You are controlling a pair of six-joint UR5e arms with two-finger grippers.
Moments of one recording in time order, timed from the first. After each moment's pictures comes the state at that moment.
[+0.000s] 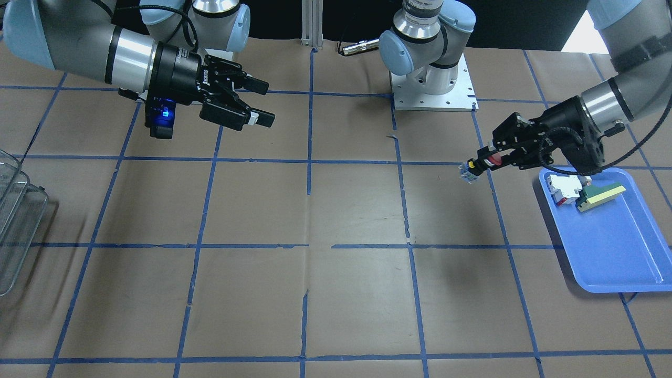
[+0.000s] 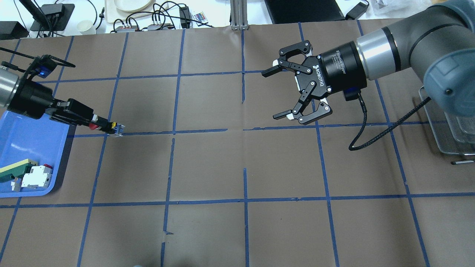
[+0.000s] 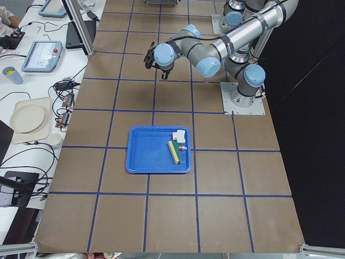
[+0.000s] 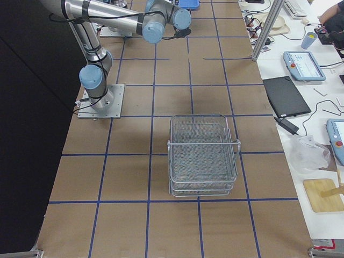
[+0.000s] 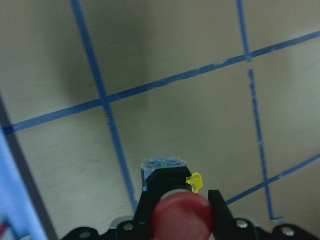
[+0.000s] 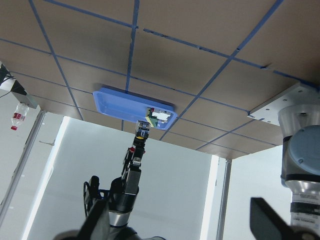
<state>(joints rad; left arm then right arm) -1.03 -1.57 -1.84 -1.76 0.93 0.84 1.44 -1.62 1.83 -1.41 -0.49 0.89</state>
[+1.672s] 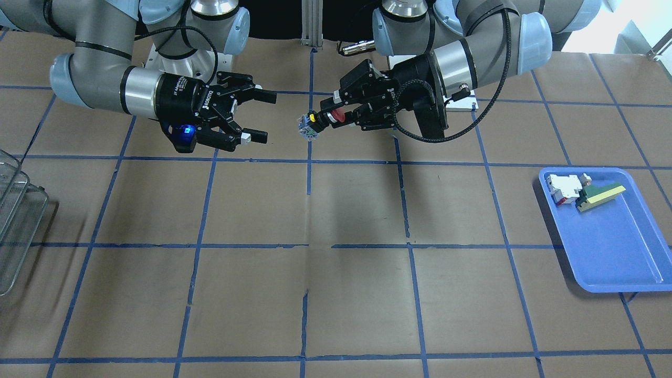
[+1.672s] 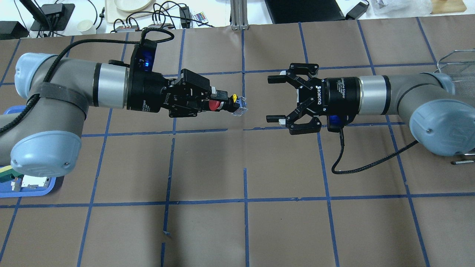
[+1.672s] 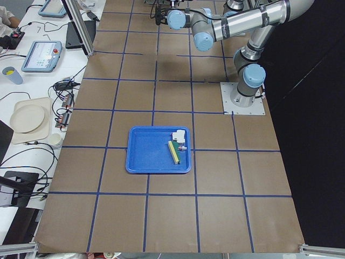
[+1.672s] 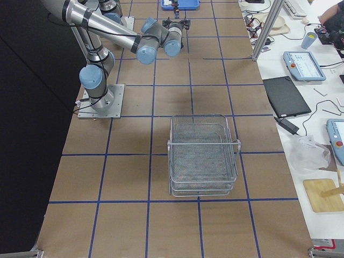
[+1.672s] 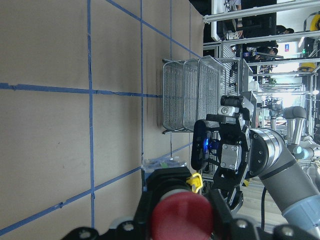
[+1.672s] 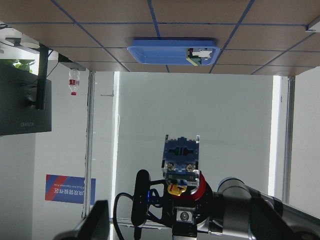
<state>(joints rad) -1.49 -1.47 -2.02 -1.24 0.46 0.05 1.38 -1.63 2.06 -1.40 -0.17 0.89</state>
